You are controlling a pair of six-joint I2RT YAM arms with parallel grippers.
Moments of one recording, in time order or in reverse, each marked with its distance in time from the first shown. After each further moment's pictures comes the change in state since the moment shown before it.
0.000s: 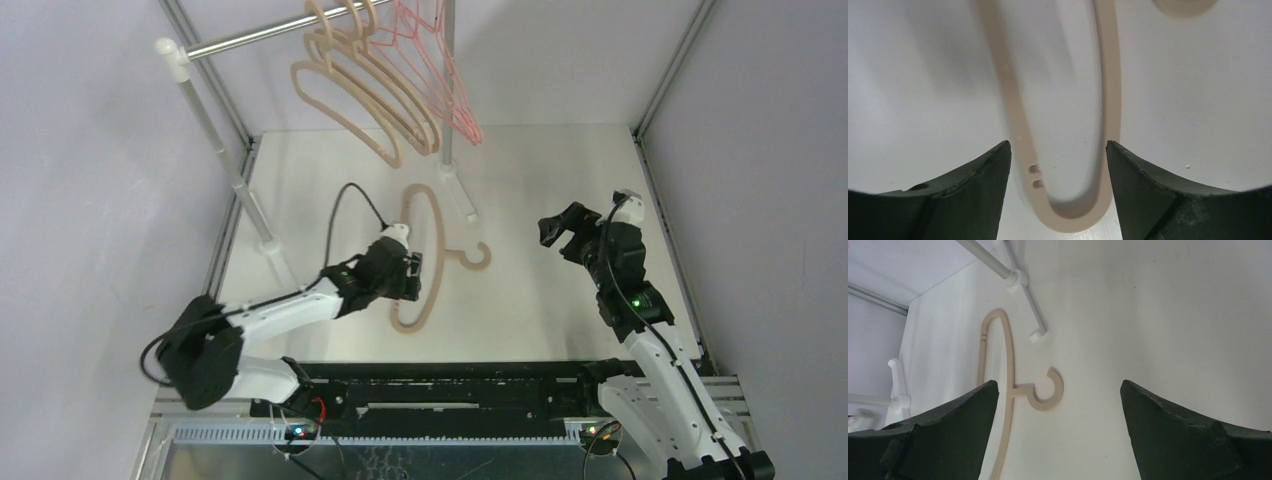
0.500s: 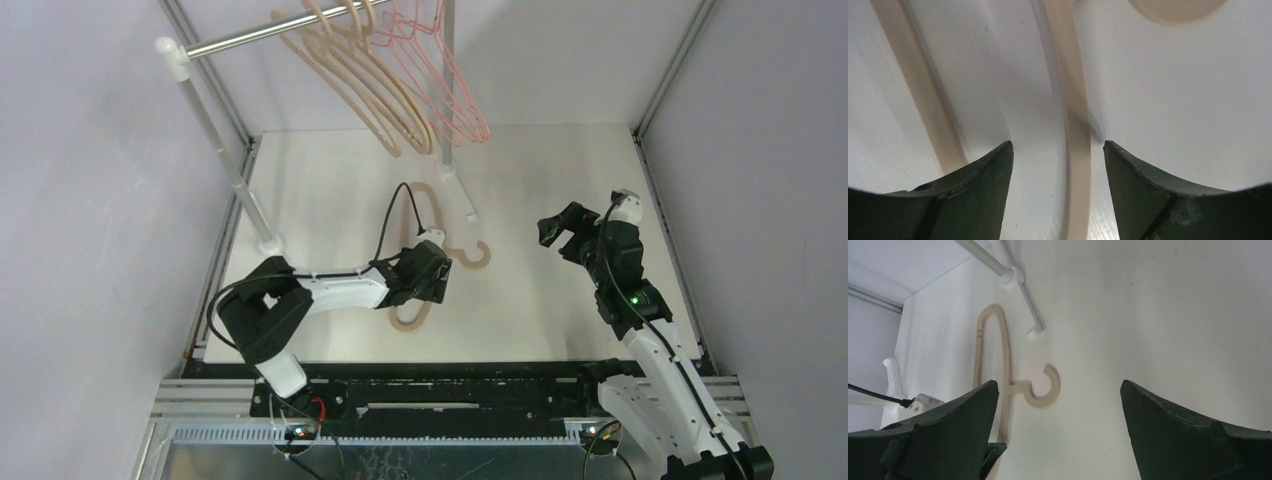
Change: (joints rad) left arm -0.126 0.381 0.153 0.090 -0.072 0.001; right arm 0.000 0.016 0.000 0.000 0.002 0.000
